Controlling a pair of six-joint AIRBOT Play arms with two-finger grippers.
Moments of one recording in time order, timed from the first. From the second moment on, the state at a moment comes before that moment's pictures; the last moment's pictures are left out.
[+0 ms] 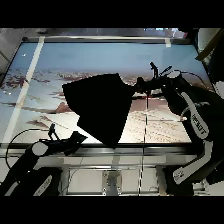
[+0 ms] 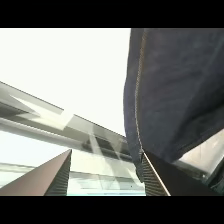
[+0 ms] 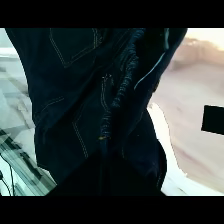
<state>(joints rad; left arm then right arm) -0.28 -0.59 0.14 0.77 -0.72 -2.04 0.03 -1.76 1.43 -0.57 1.13 1.25</state>
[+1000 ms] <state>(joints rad) -0.75 -1.21 0.39 0.23 -0.40 -1.67 0.05 -1.76 1.44 -0.58 1.11 1.27</state>
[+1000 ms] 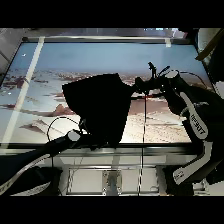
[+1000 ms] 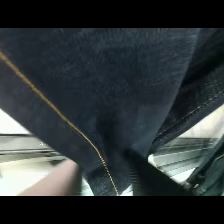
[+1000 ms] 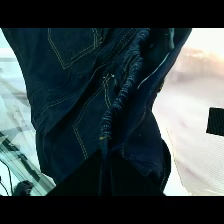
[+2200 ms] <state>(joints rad) 0.03 -1.06 0.78 0.93 -1.06 -1.50 0.18 -1.54 1.14 -0.83 1.62 1.27</state>
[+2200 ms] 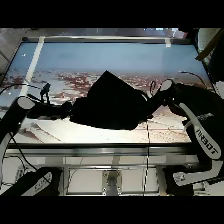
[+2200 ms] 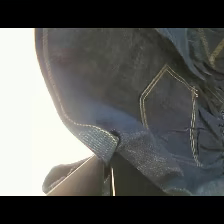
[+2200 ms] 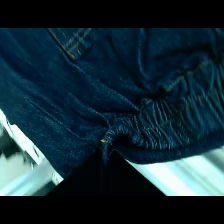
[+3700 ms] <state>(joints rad) -0.41 -1.98 2.03 1.30 -0.74 -1.68 0.24 -1.35 1.07 -1.50 0.86 2.01</state>
